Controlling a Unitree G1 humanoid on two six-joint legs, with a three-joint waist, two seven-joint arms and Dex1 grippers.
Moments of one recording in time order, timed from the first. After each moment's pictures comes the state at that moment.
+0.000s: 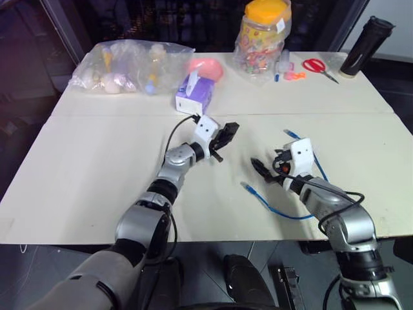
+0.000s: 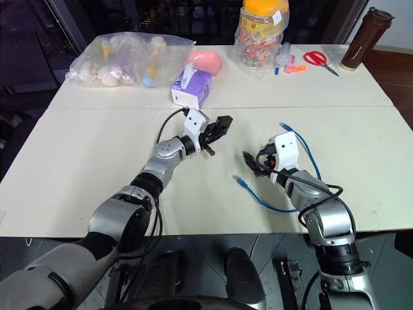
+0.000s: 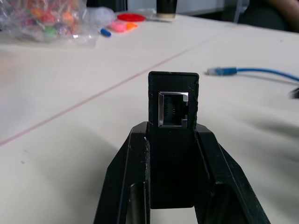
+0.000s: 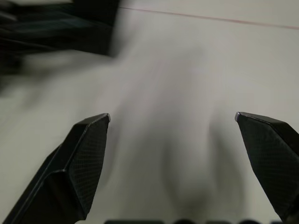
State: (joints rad) left arm -0.96 -0.02 -0.02 1.18 -0.02 -0.33 -0.61; right arm -0.19 -0.45 -0.04 -0.32 0.45 0.65 0.26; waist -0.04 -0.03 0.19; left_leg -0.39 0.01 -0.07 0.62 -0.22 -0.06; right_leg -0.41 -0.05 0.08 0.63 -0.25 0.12
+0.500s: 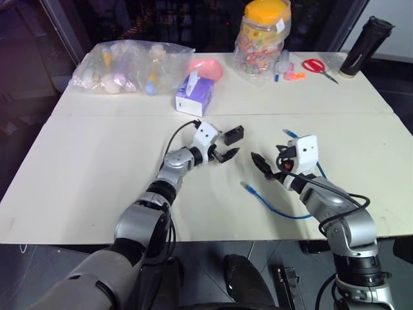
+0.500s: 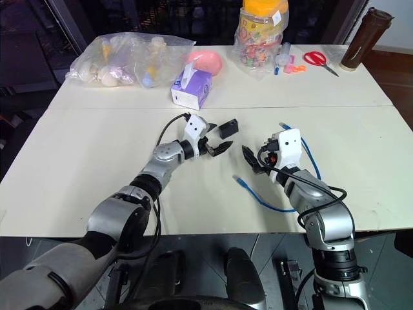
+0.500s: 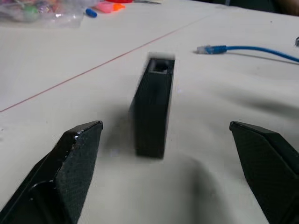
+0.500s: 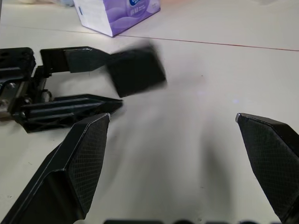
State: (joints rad) left arm -0.95 0.03 -0.02 1.16 -0.03 -0.29 -0.72; right arm -0.19 -0.41 -0.10 -0.35 0.44 0.67 0.24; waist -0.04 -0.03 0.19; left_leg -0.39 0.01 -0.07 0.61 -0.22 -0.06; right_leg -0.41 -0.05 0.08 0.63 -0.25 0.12
